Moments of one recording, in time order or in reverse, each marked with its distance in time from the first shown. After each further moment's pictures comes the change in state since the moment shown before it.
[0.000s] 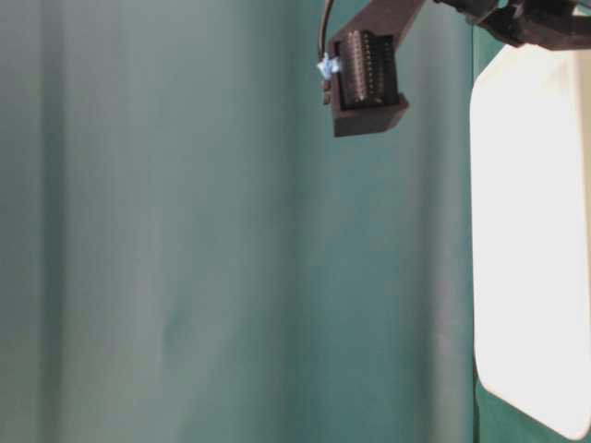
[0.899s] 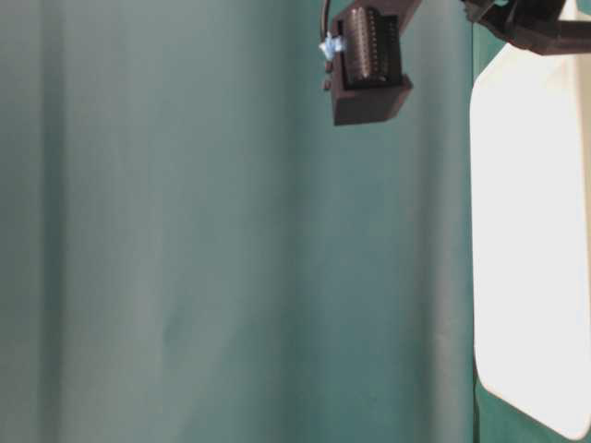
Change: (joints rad) left arm 0.000 -0.002 0.000 0.000 0.000 0.002; right arm 0.002 0.003 0.021 0.002 -0.031 -0.043
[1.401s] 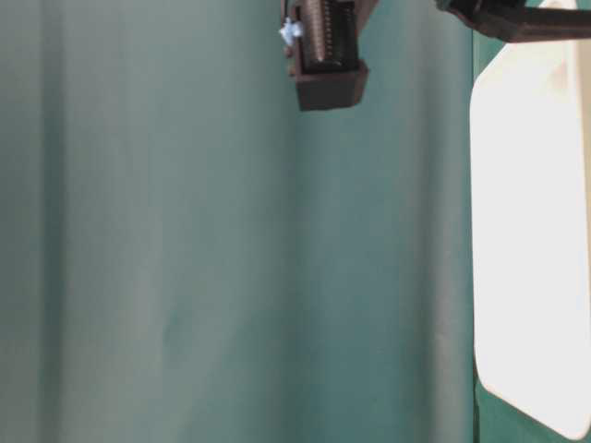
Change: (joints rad) left arm -0.008 0.000 0.000 0.002 0.000 -0.002; right arm -0.006 -0.061 0.020 0.000 0.017 -0.002
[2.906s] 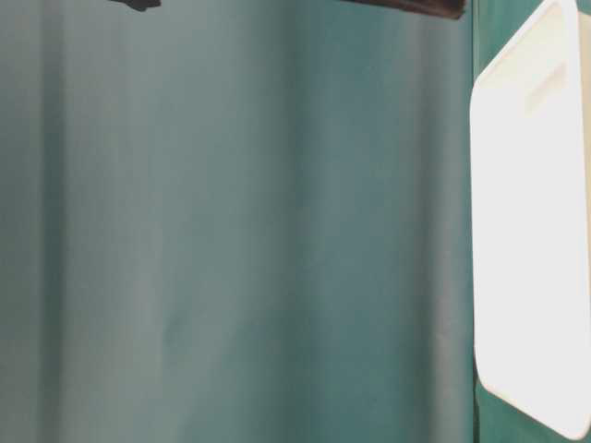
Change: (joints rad) left arm 0.000 0.002 -0.009 -0.002 0.000 0.002; right arm -0.040 -0.390 0.103 -0.002 0.041 -0.055
